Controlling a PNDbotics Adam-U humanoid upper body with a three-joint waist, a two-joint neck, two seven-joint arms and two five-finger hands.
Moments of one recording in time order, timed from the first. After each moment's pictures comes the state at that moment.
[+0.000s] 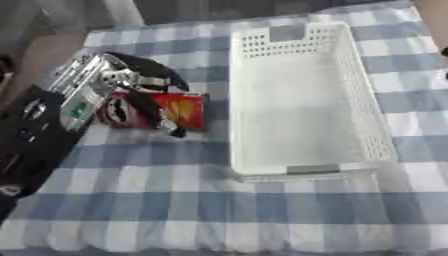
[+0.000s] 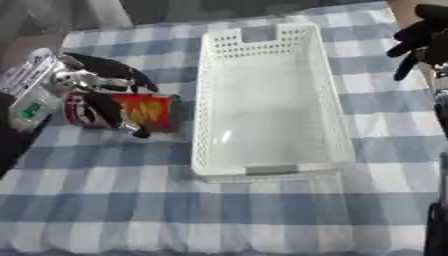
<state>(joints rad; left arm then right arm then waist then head) -0.38 0.71 -0.18 -1.63 -0.86 -0.11 -0.91 -0.35 -0.07 -0.06 -1.88 0.21 -0.30 0.39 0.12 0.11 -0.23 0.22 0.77</state>
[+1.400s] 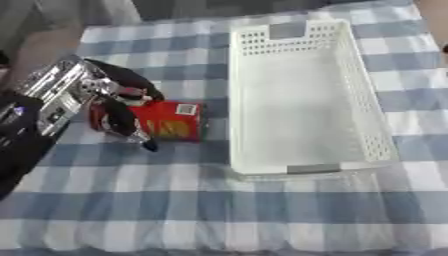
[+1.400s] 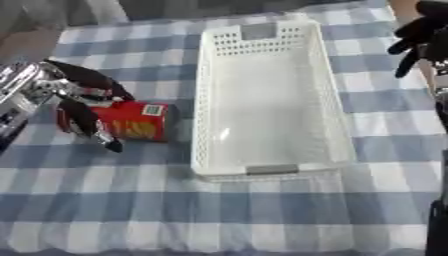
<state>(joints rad) -0.33 0.82 -0.18 -1.62 -0.88 -0.15 -0.91 -0.36 -0.08 -0.06 -1.88 0.21 -0.30 0.39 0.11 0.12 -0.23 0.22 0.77</state>
